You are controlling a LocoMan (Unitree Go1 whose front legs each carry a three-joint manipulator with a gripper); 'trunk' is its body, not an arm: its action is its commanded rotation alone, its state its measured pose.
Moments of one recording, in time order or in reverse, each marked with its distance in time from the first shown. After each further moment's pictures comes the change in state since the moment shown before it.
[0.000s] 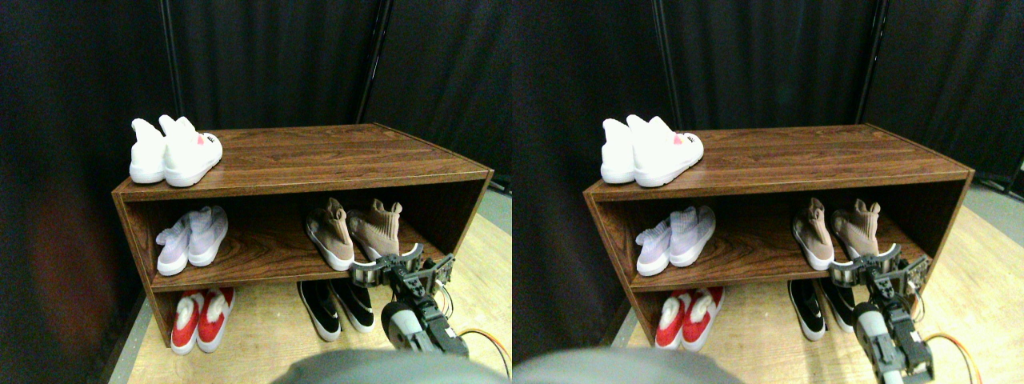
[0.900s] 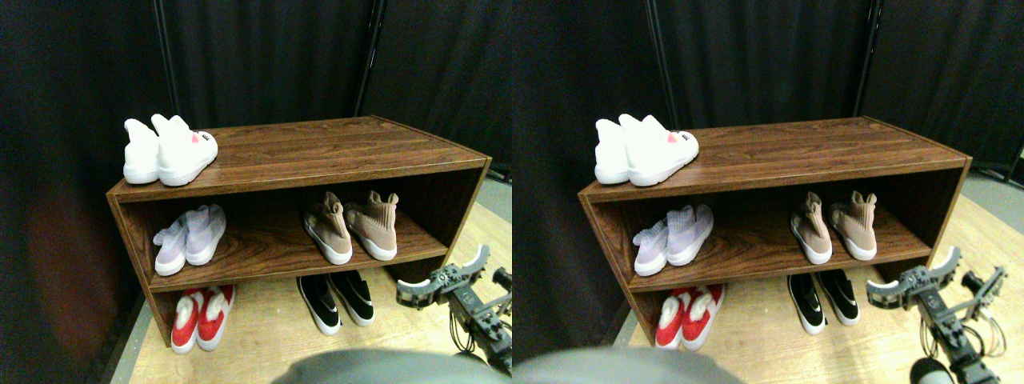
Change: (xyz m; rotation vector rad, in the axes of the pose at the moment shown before) right arm -0.072 0.023 0.044 -0.094 -0.057 0.164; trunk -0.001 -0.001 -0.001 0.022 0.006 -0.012
